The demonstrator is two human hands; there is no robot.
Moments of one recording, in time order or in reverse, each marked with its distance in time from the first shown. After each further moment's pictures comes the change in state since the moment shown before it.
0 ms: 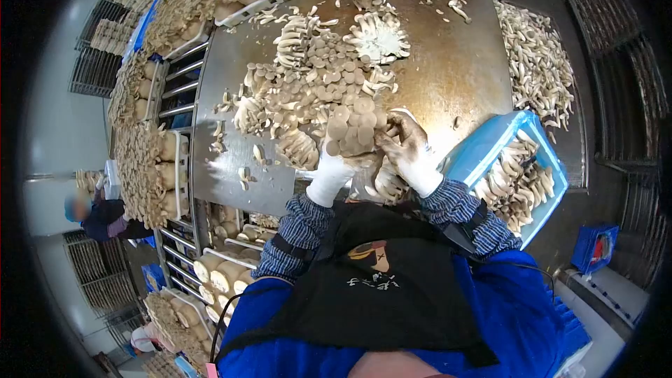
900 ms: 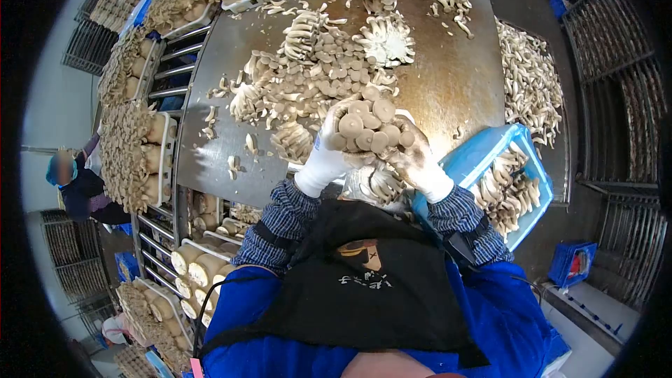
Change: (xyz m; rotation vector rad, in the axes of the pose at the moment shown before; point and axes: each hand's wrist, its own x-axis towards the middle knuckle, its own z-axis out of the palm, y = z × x) left_hand -0.009 0.034 -0.019 0.012 -0.015 0.162; right_hand -0.014 -0.019 0.007 0.415 -0.248 0.017
